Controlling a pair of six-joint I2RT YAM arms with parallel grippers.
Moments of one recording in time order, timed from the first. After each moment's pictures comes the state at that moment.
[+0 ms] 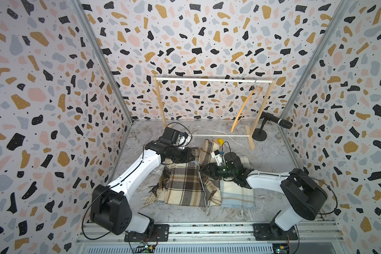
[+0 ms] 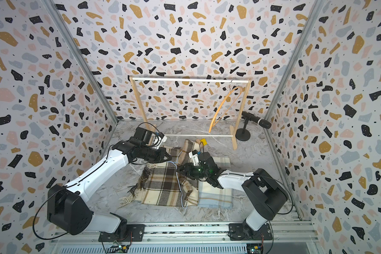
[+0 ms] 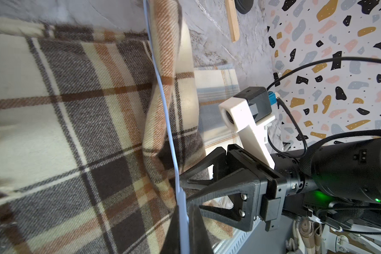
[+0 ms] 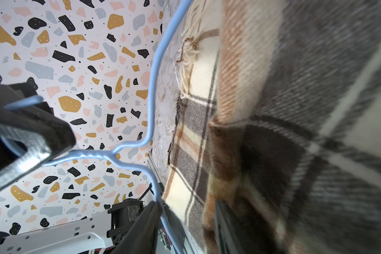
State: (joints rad) left arm -0.40 1.43 1.21 -0.76 0.55 -0.37; right arm 0.75 1.62 0.74 0.43 -0.58 1.03
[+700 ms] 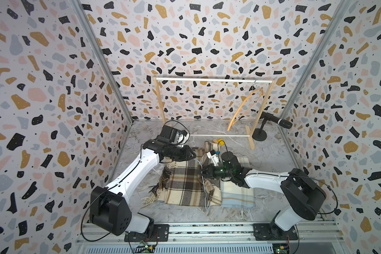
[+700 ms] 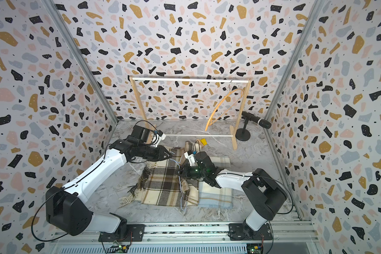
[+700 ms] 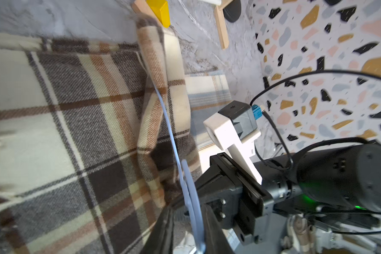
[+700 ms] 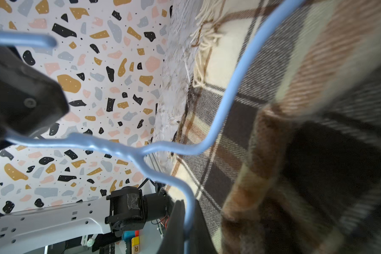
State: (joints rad) left arm -0.35 1.40 1.24 -0.77 0.61 -0.35; right arm 0.77 1.59 0.75 0.37 -0.59 0.98
